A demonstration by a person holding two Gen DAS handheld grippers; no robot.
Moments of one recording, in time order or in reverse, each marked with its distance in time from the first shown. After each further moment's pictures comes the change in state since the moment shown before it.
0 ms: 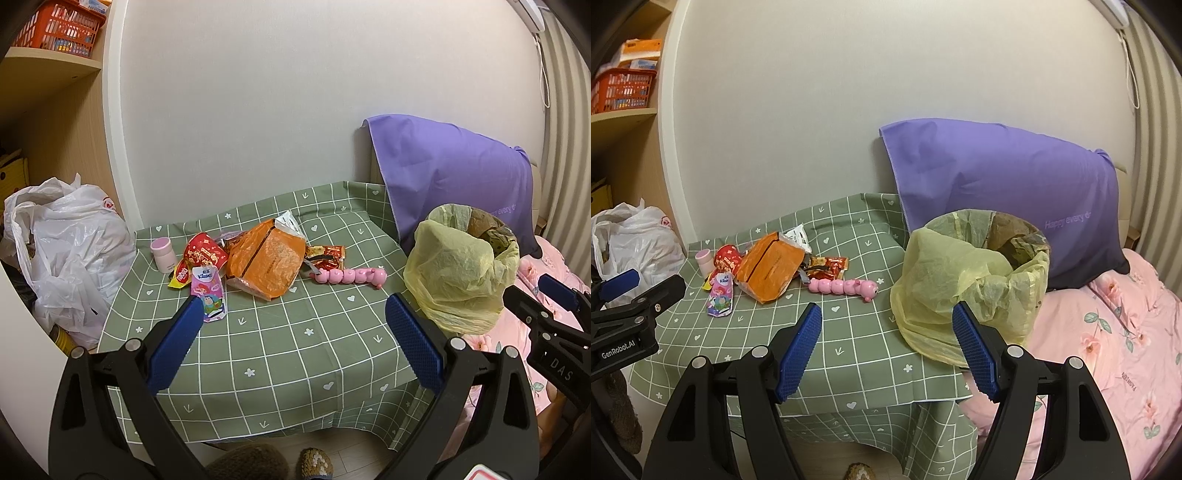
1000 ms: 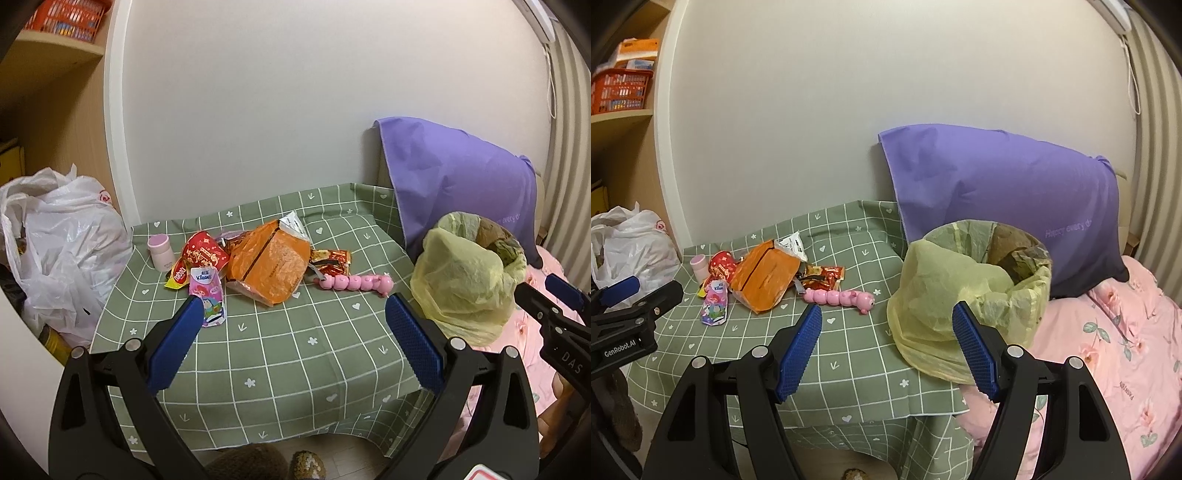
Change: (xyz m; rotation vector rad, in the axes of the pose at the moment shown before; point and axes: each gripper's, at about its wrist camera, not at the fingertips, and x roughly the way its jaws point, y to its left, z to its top) left arm 0.026 0.016 0.010 -0.051 0.011 -0.004; right arm 0.015 -0.001 0.017 -0.008 -0.008 -0.001
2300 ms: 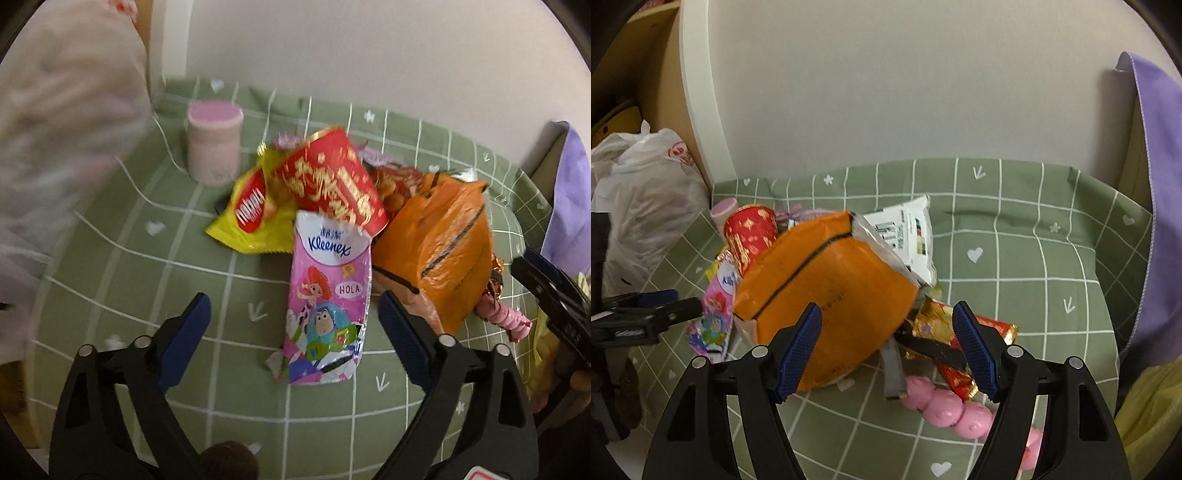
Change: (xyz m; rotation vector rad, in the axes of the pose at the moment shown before) left arm 0.231 0.183 -0.023 -0.358 0.379 0.063; right arm 0.295 0.151 0.041 -0.285 0.253 0.435
